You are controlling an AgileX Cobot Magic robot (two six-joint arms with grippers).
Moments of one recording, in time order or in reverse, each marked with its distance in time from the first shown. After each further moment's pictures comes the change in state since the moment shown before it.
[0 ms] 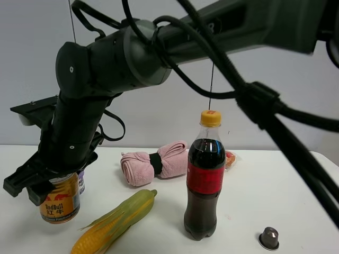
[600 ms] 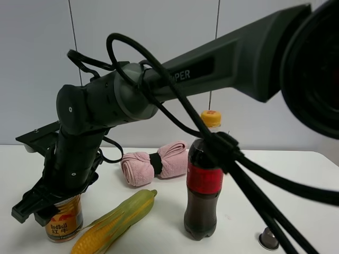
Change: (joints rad) left arm 0.000 0.000 0.000 0.001 0.000 0.000; right arm 0.000 0.084 0.000 -0.013 -0.060 -0.002
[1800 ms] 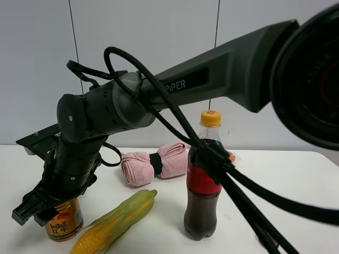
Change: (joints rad) left arm 0.000 0.000 0.000 0.000 0.000 0.000; right arm 0.000 0.016 0.000 -0.007 -0.060 0.000
